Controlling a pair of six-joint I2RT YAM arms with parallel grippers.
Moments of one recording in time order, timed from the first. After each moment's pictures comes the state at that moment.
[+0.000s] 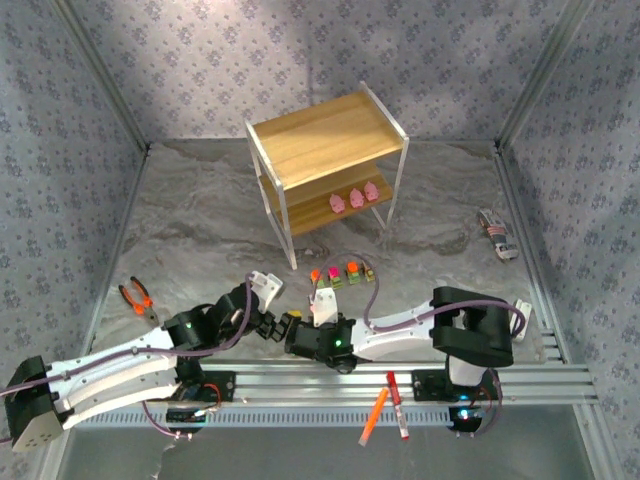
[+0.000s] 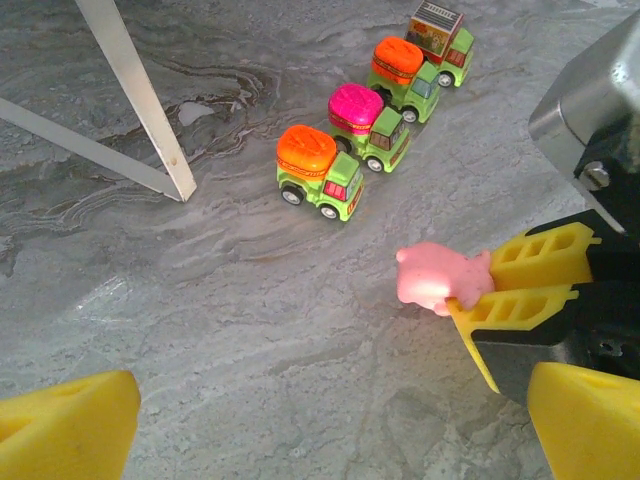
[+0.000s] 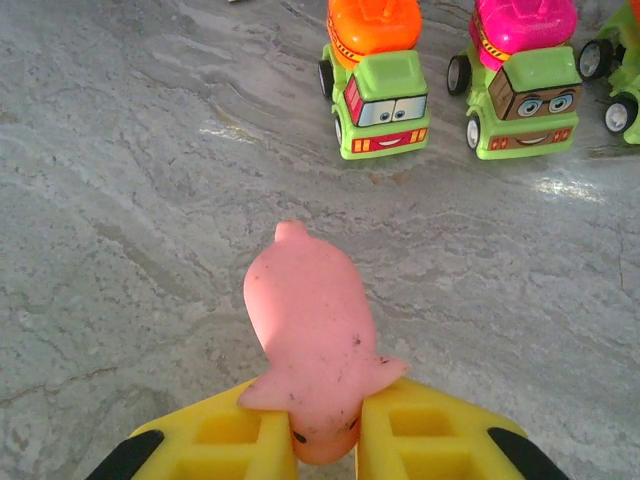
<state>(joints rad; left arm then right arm) -1.06 0.73 0.36 -0.27 -0.21 -0.30 1.42 1.69 0.83 -0.29 0.70 1.08</state>
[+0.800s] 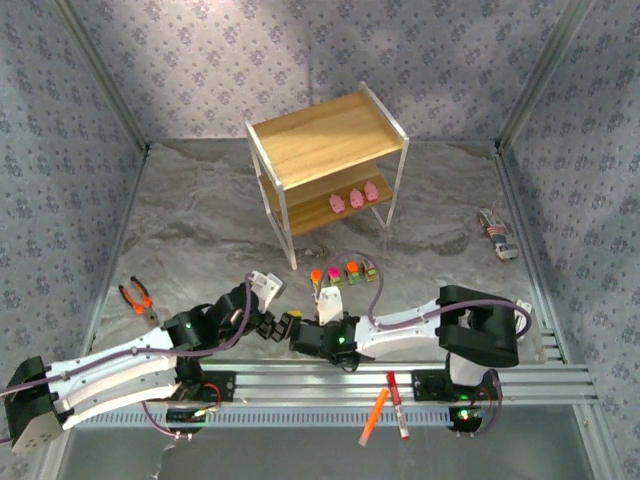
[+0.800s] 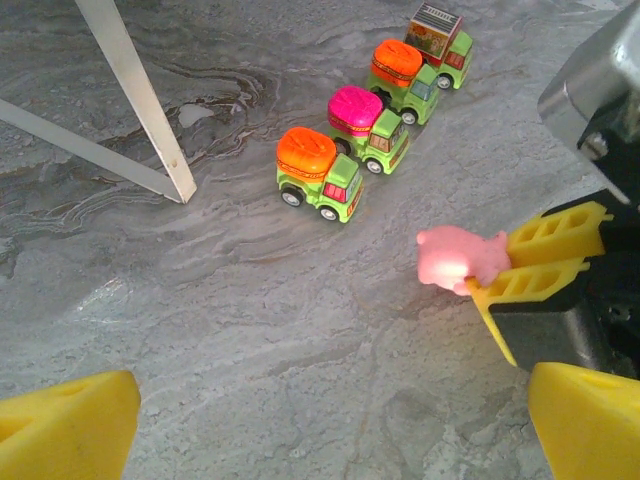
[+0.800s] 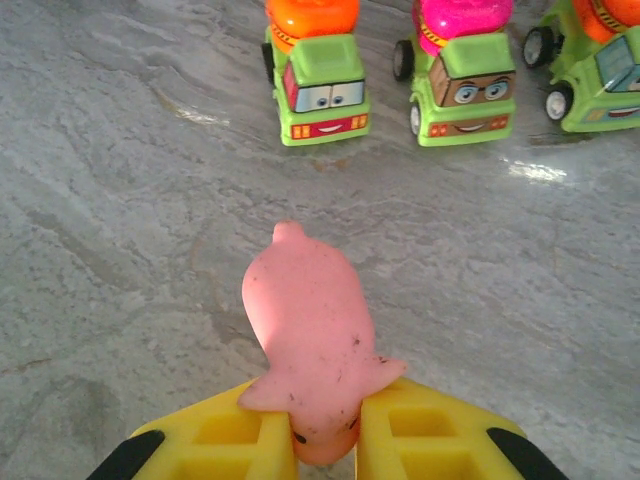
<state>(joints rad) -1.06 0.73 0.36 -0.27 -0.21 -0.30 1.40 1.66 0.82 -0.38 0.67 1.09</state>
